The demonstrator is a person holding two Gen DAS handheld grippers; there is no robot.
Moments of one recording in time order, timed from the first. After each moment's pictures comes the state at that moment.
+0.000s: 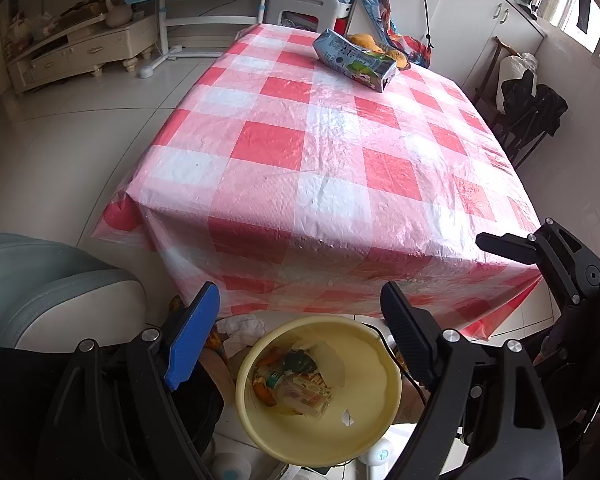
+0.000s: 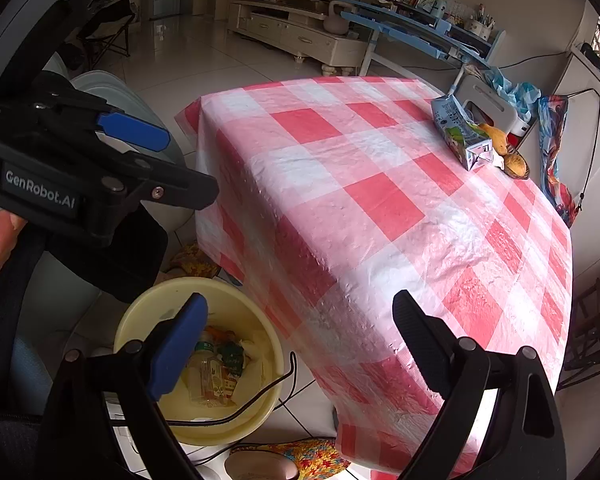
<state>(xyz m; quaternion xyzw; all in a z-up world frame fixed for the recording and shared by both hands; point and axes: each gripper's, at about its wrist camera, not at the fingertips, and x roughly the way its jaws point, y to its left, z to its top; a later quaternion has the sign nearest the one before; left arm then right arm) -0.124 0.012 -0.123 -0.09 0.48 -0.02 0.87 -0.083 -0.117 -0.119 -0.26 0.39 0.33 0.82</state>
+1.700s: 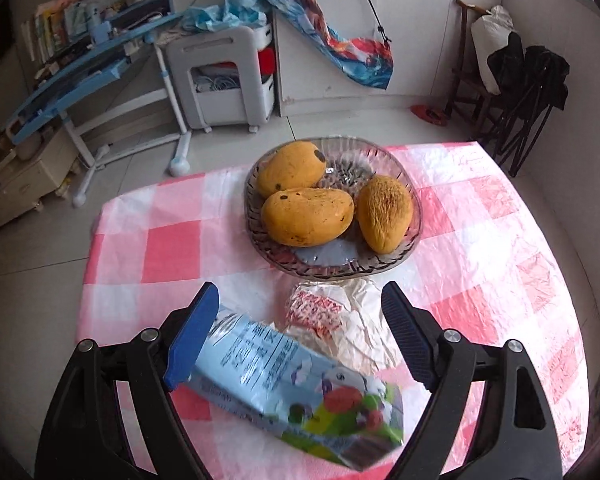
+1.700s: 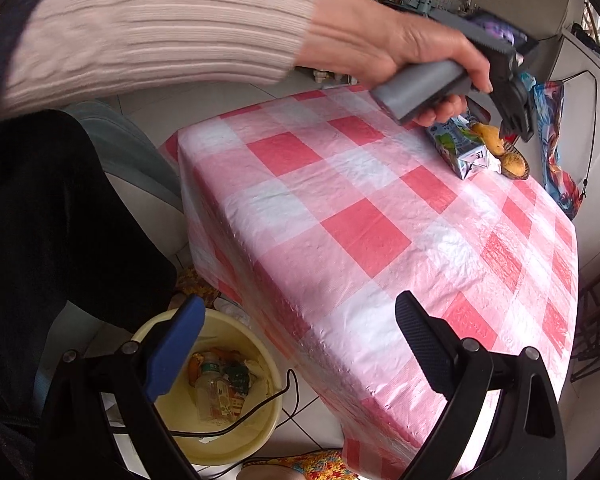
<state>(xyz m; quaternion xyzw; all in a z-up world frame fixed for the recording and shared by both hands) 0.281 -0.088 -0.100 0.06 0.46 -0.10 0.88 -0.045 -0.122 -0.108 -0.22 0.40 0.33 0.82</state>
